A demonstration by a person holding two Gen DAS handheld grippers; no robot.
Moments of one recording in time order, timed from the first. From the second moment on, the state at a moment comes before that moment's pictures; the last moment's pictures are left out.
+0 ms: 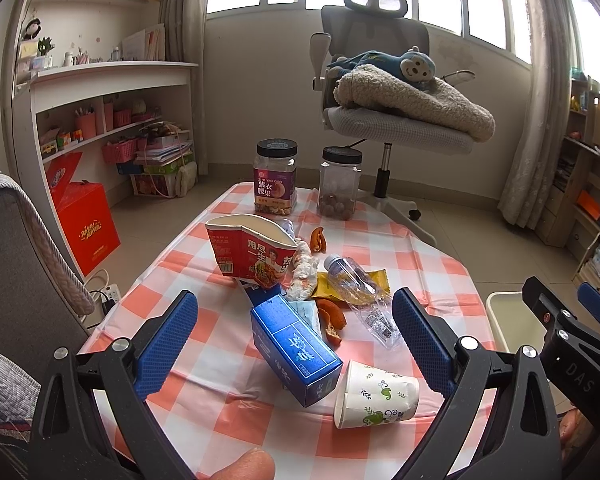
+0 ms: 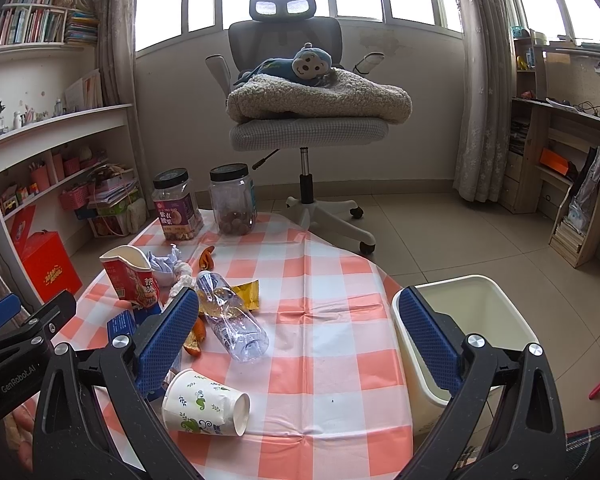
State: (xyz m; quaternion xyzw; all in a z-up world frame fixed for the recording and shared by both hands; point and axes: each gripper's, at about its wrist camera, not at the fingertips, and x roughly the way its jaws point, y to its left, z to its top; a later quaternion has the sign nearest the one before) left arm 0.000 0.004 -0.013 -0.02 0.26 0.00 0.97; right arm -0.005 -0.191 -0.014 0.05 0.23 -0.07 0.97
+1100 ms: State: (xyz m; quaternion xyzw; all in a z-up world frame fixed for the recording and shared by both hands) left arm 0.144 0.053 -0.110 -0.19 0.63 0.01 0.75; right arm 0.108 -0.183 -0.040 -0.10 0.45 -0.04 0.89
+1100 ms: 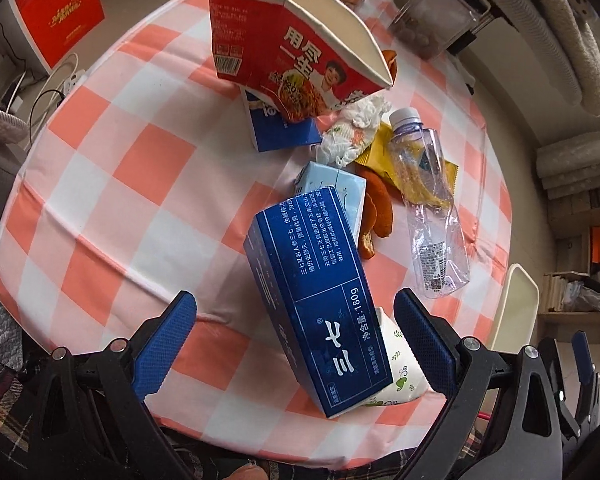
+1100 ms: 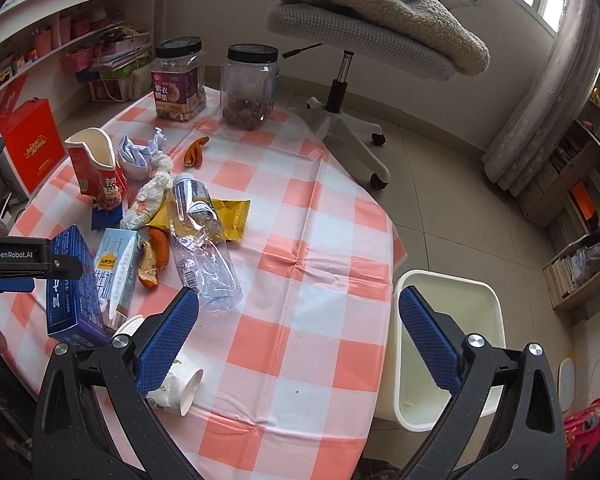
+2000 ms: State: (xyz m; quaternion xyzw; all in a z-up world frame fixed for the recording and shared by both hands) left arm 0.160 0.075 -0.054 -0.16 0.52 -0.07 0.84; right arm 0.240 -0.107 -0.141 -0.06 0.58 0.08 0.81
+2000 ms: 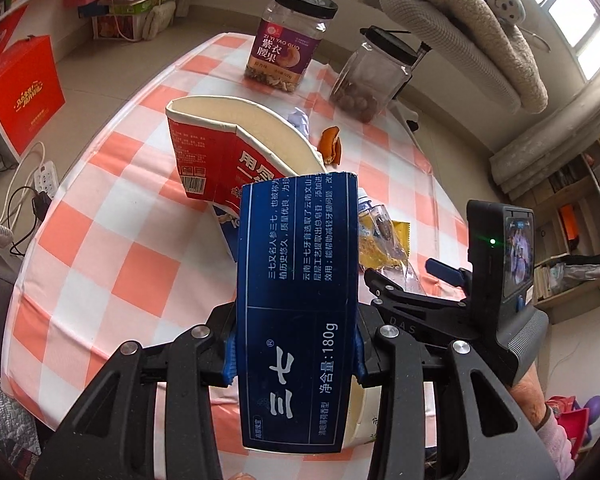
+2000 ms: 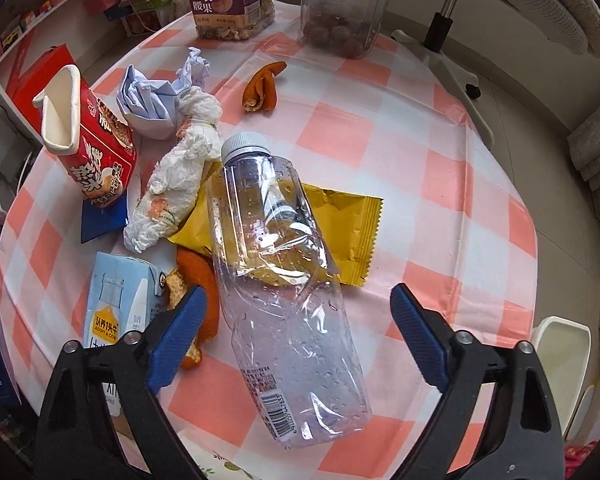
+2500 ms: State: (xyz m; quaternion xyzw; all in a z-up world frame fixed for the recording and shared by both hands) left arm 0.153 0.068 -0.044 -0.14 0.48 -0.07 0.86; right arm 0.215 -0.137 -0.088 0.01 0.53 0.09 0.84
